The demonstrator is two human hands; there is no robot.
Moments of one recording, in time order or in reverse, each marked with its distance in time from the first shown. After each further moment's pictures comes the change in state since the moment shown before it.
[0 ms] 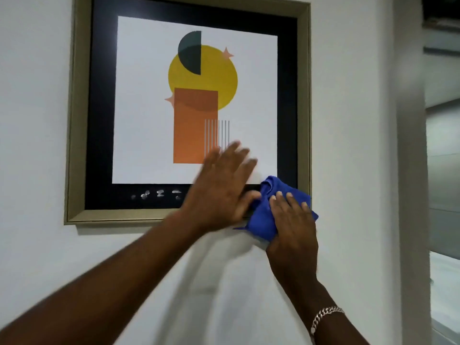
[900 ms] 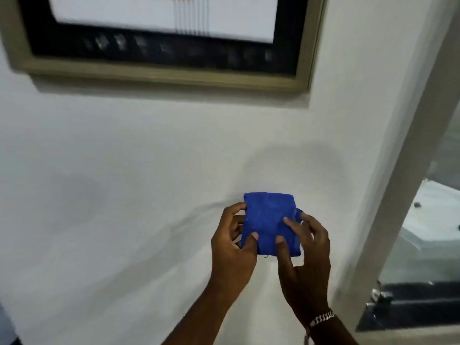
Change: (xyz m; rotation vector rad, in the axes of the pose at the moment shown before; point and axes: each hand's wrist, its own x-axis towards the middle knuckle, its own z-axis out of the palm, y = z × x) left_hand -0.202 0.241 0.046 -1.272 -0.022 -1.218; right_hand -0.214 0.015 -0.102 0.471 -0.334 0.626
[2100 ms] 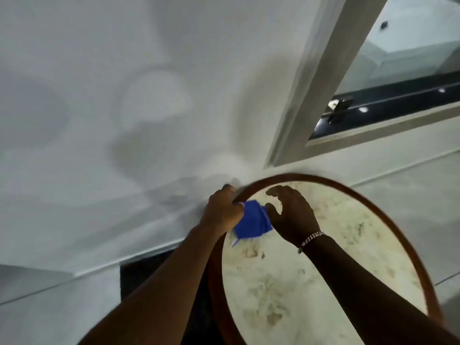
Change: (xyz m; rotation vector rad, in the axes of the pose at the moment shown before) left_hand -0.214 -0.307 0.078 0.673 -0.677 -0.716; right_hand -0.264 0.231 -0.102 -0.562 -0.781 0.544
